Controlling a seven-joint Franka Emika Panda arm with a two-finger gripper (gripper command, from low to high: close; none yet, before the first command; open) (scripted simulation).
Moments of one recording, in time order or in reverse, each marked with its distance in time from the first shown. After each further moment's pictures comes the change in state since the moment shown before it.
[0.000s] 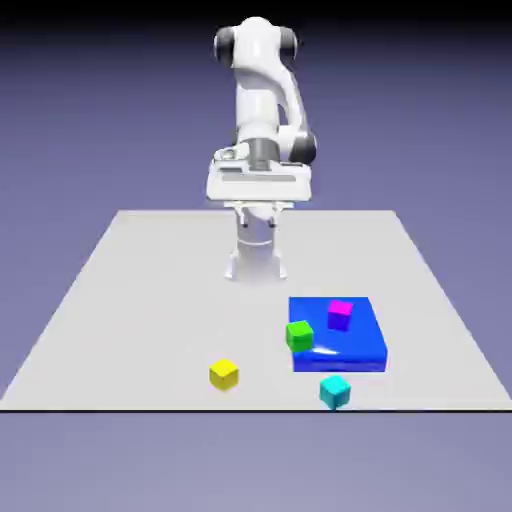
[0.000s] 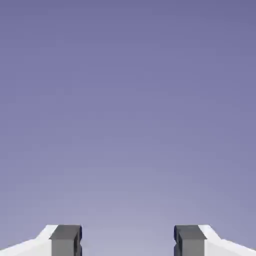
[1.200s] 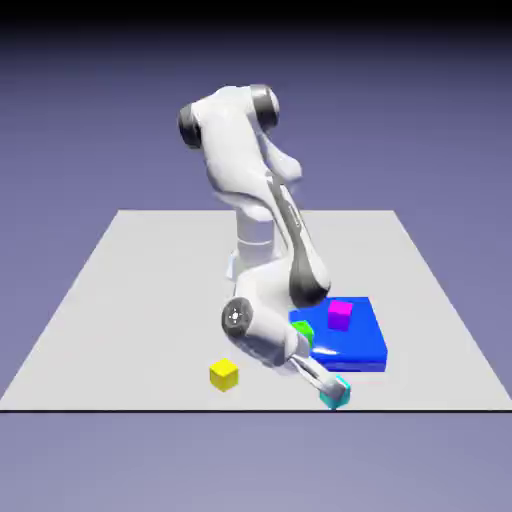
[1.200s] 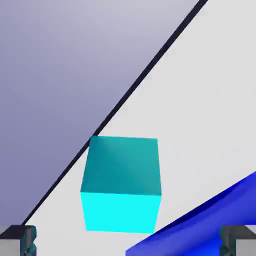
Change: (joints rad) arm -0.397 1.251 0.477 0.896 0.415 -0.930 0.793
